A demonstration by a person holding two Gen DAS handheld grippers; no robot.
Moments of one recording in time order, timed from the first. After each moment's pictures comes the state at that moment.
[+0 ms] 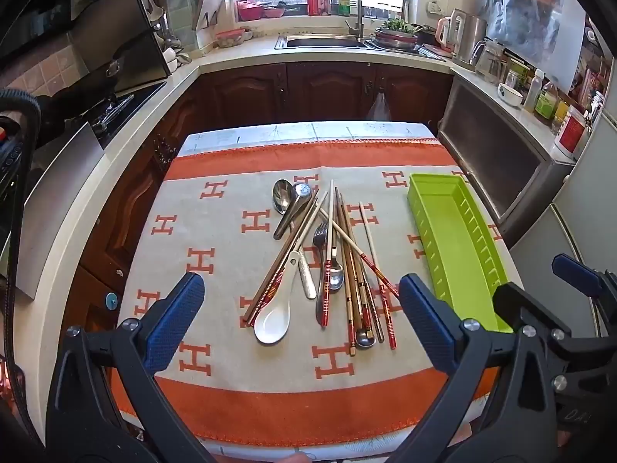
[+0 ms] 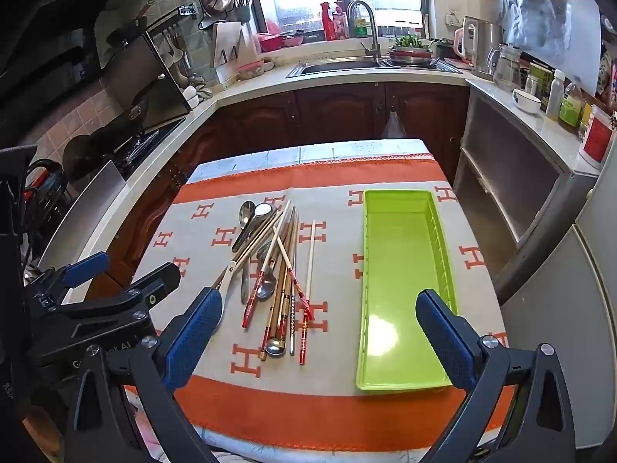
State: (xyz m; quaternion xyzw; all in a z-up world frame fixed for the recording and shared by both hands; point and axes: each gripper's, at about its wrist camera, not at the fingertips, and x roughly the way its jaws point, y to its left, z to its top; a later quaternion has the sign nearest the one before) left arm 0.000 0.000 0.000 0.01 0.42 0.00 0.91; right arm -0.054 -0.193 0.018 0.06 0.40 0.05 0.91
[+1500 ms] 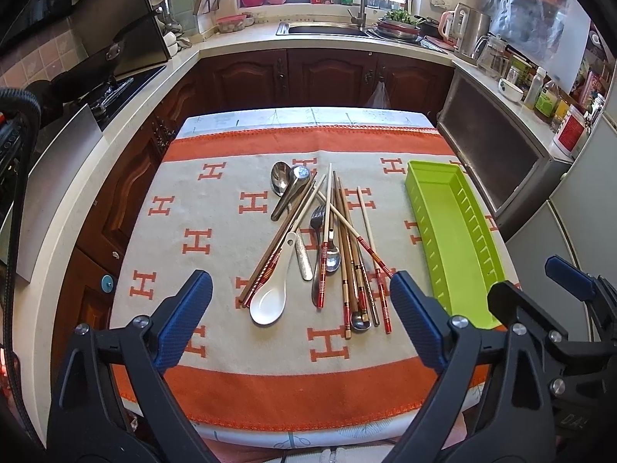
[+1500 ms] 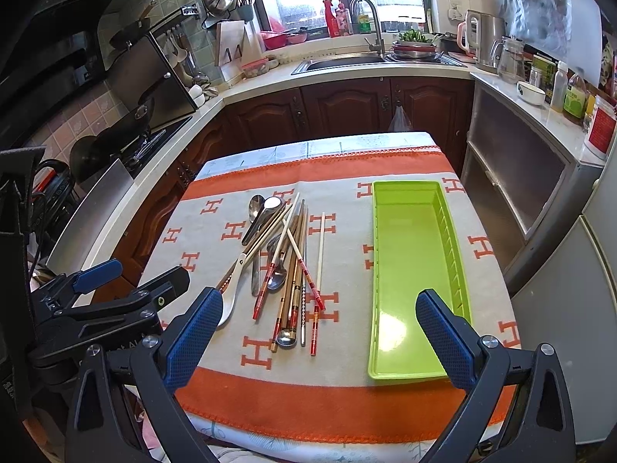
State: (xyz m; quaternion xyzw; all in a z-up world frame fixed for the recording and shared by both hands) left arm -0.006 0.001 -0.007 0.00 0.44 -0.01 0.90; right arm -0.061 -0.189 0.013 0.07 0.41 0.06 0.91
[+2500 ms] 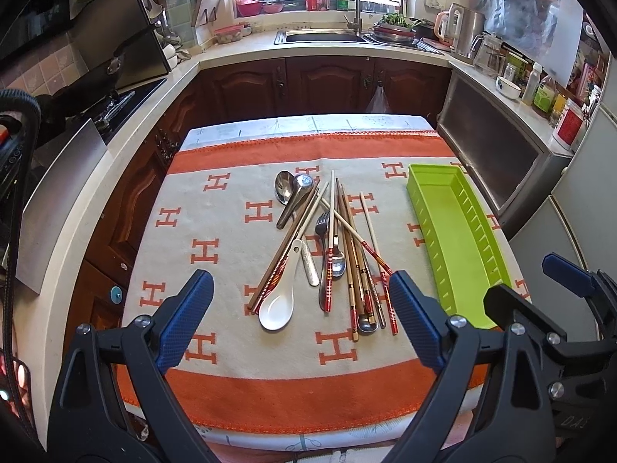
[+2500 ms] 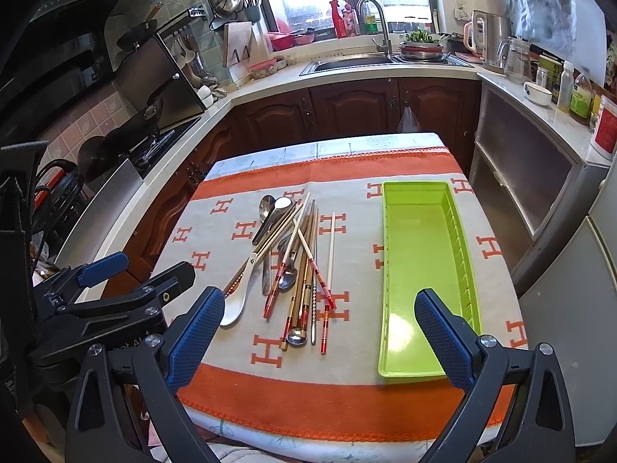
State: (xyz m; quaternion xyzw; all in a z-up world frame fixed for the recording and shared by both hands) left arm -0.011 0.003 0.004 0.02 0.42 -0.01 0.90; right arm -0.067 -0.181 0.016 0.07 0.41 0.07 0.91
